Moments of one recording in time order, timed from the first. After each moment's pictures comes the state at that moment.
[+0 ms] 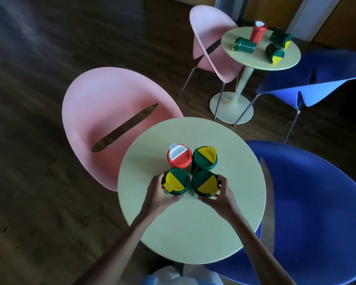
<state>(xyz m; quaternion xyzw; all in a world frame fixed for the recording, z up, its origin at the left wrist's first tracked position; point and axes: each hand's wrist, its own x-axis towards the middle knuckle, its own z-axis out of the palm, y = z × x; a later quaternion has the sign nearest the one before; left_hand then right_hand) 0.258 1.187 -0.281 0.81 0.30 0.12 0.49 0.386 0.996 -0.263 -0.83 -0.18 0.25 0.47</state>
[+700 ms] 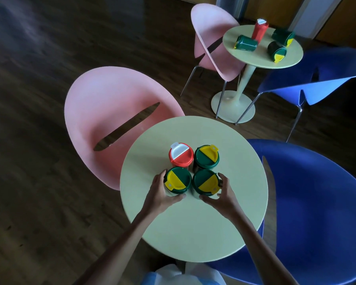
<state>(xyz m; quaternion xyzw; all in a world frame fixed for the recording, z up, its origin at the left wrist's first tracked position) 0.255 1.186 -0.267 0.82 0.30 0.06 0.47 0.386 0.991 -0.268 -0.84 -0.17 0.28 0.42</state>
